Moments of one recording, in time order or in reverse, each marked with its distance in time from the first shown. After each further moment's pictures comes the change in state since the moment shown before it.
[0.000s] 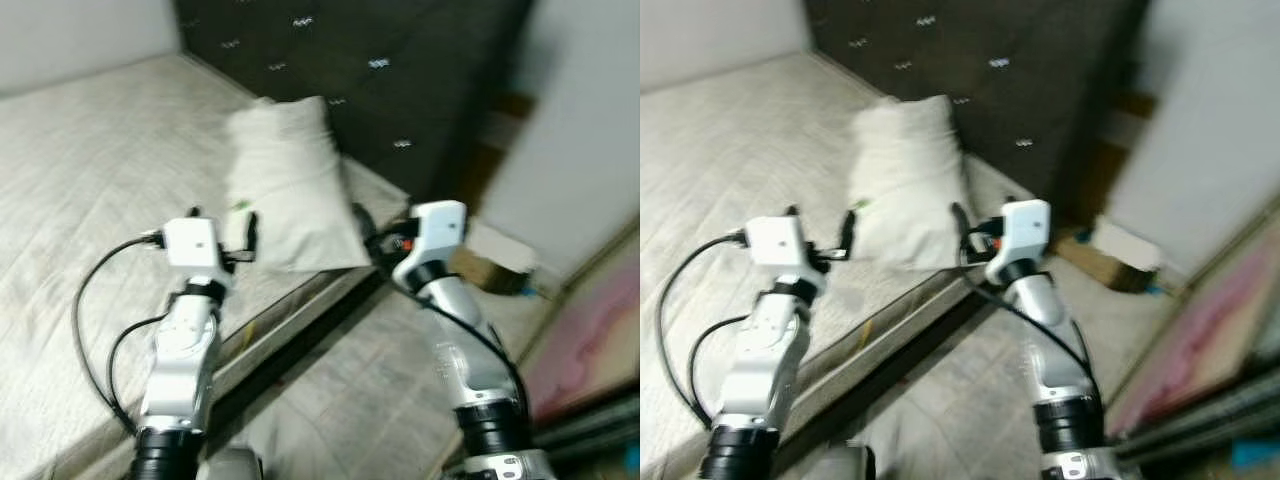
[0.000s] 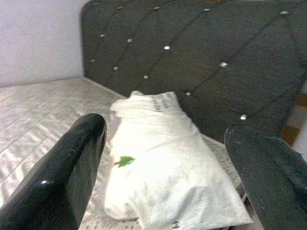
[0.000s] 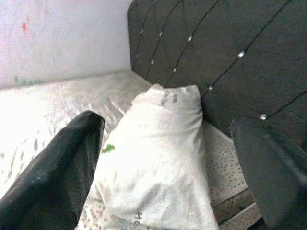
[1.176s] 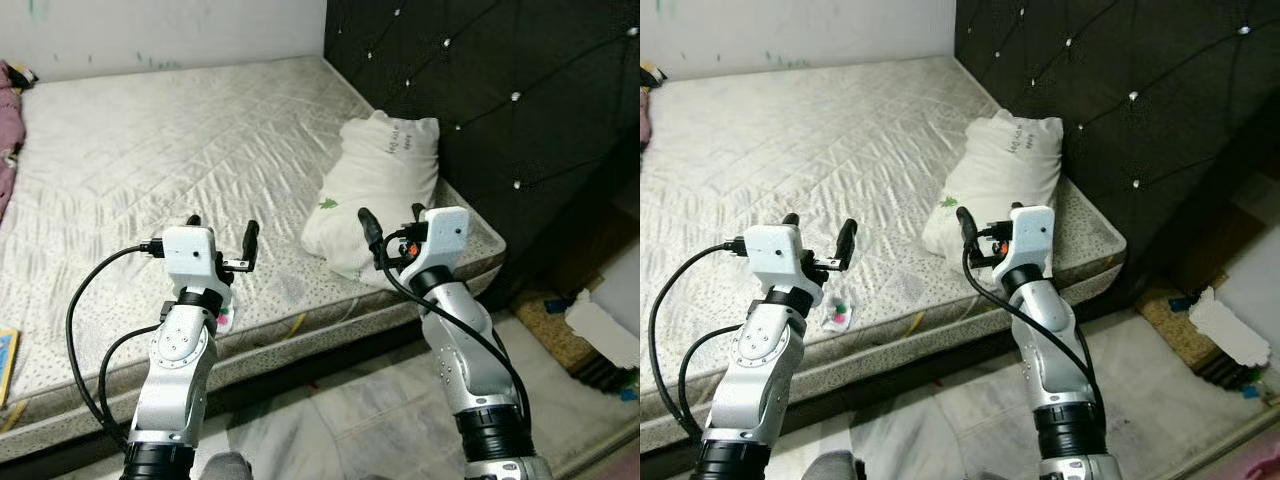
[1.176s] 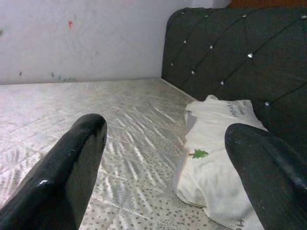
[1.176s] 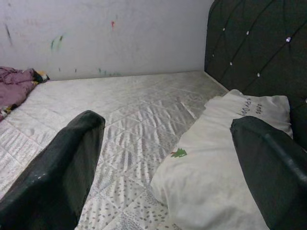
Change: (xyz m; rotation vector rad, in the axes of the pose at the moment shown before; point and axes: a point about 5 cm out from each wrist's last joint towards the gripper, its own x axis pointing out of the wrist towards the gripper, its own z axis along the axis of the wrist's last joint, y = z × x) left arm -0.012 0.009 -0.003 -0.003 0.028 0.010; right arm -0.001 0.004 -0.003 0.018 0.009 0.004
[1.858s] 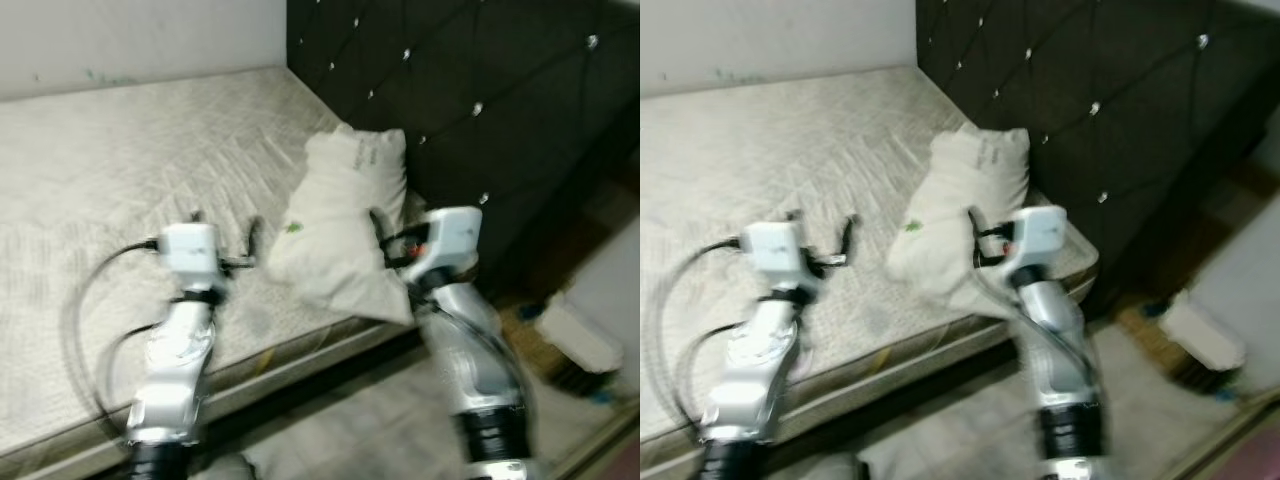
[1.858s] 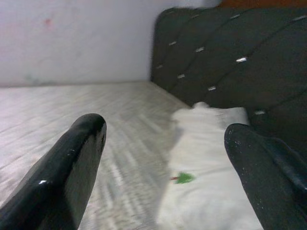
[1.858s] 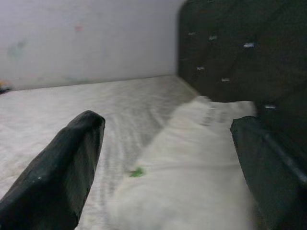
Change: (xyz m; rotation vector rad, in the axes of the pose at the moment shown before) left arm 0.003 0.006 0.004 0.015 -0.012 0.048; right arm 0.002 0.004 0.002 0.016 -0.013 -0.001
